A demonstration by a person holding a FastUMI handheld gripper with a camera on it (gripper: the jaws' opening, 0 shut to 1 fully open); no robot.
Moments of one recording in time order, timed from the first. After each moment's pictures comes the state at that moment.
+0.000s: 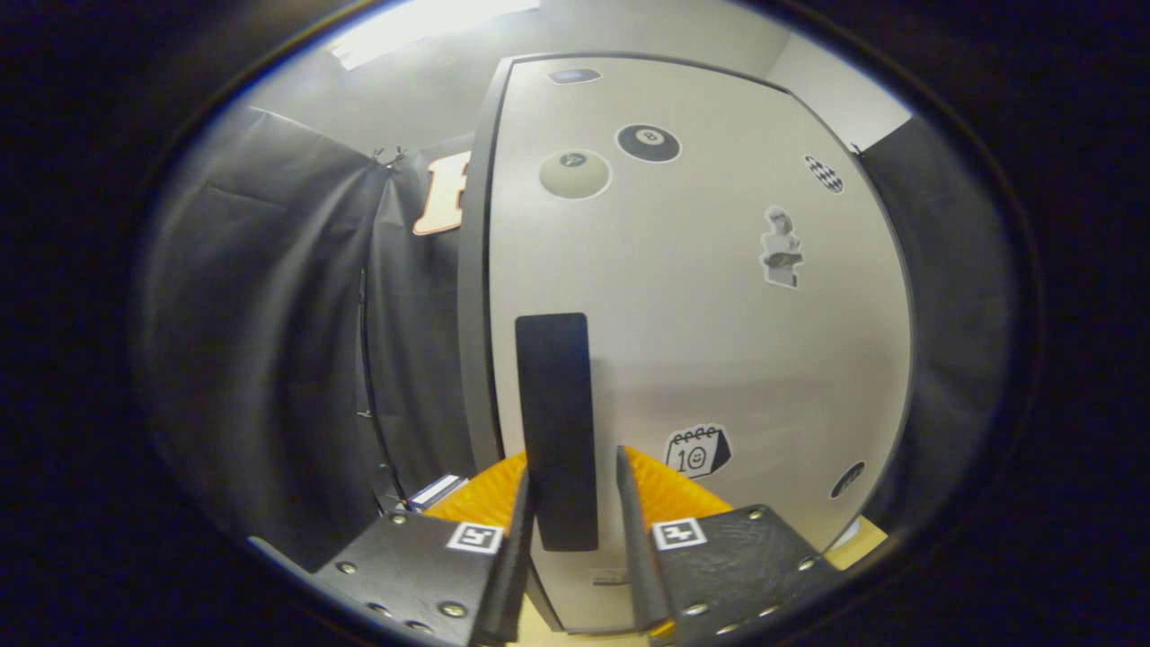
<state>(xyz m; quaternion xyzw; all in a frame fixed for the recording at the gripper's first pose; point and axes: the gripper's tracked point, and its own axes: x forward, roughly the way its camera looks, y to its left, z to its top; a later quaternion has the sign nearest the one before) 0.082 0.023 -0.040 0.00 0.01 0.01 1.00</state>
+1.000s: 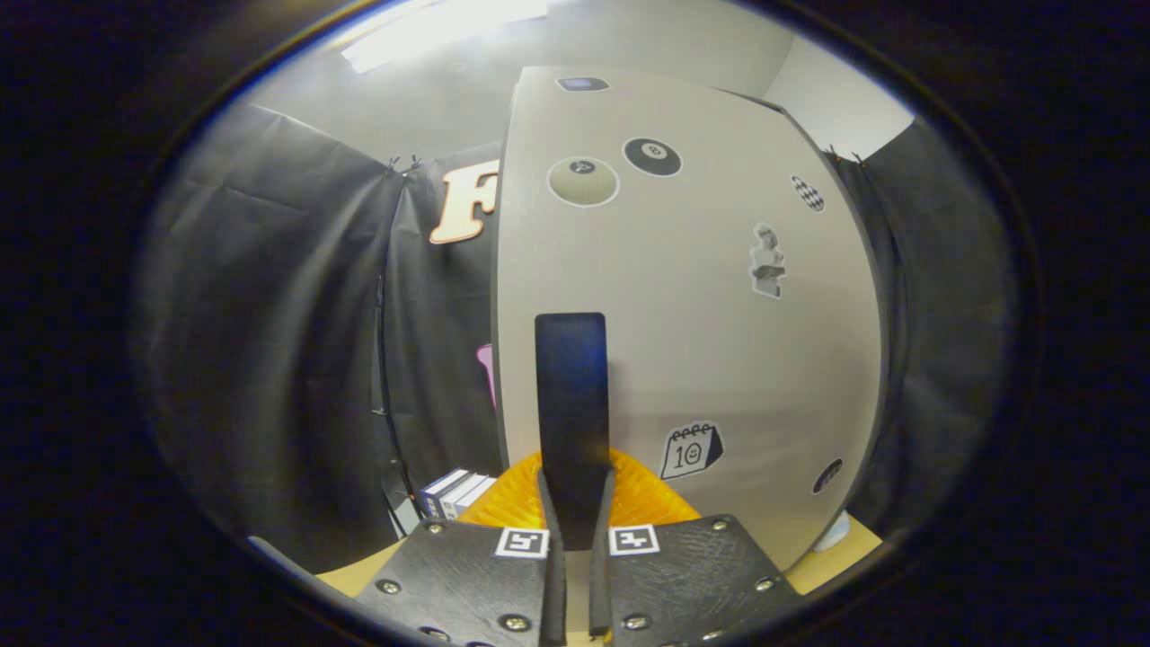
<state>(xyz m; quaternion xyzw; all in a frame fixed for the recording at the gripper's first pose) 0.047 0.012 -0.033 0.00 0.01 0.01 1.00</state>
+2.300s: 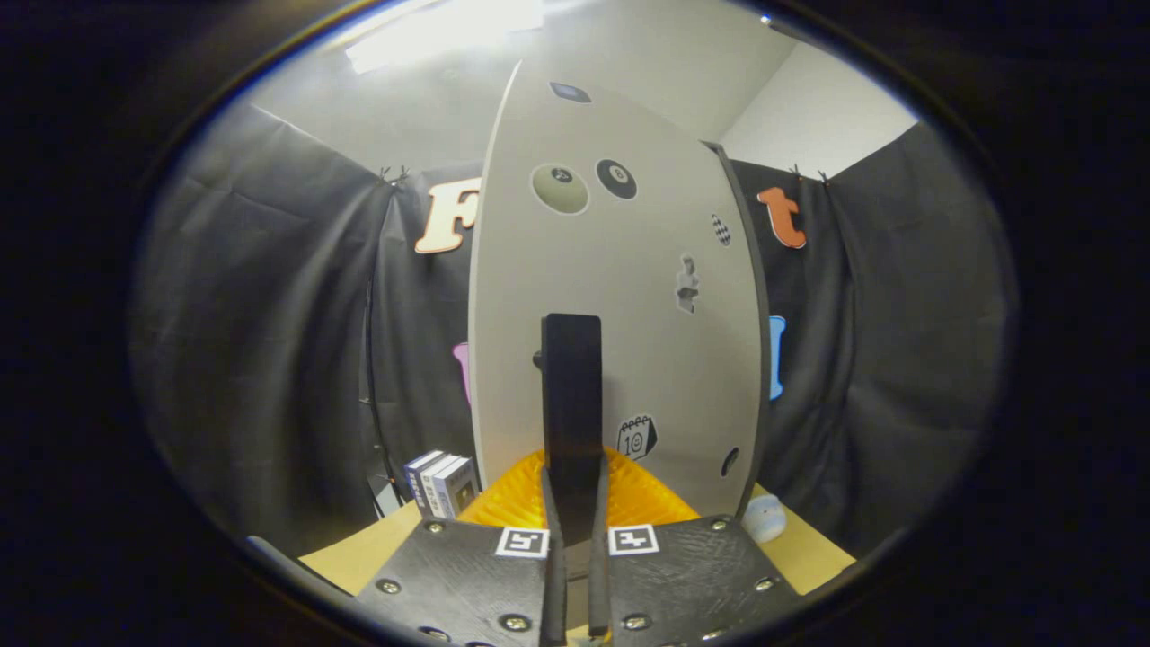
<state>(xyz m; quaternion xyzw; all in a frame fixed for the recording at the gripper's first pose) 0.007 -0.026 -0.023 -0.01 0.00 -0.03 1.00</state>
